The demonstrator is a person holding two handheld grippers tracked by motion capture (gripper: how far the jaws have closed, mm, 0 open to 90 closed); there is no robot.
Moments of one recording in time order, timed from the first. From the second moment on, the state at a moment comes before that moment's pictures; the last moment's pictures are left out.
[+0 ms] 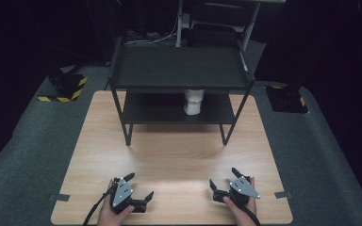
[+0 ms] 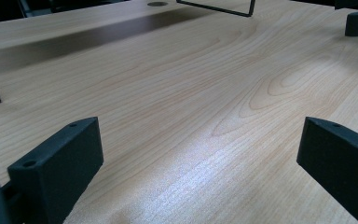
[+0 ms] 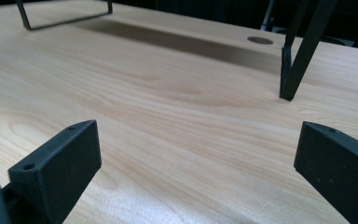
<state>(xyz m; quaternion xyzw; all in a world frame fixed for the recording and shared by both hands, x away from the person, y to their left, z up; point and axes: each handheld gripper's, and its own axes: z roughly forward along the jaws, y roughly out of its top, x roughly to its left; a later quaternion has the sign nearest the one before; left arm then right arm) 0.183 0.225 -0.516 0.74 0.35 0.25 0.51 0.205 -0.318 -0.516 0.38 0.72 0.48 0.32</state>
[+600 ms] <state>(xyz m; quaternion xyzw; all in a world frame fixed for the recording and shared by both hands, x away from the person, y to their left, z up) 0.180 0.225 -0.516 0.75 0.34 0.26 0.51 0.207 -0.320 -0.516 0.37 0.72 0.49 0.31</state>
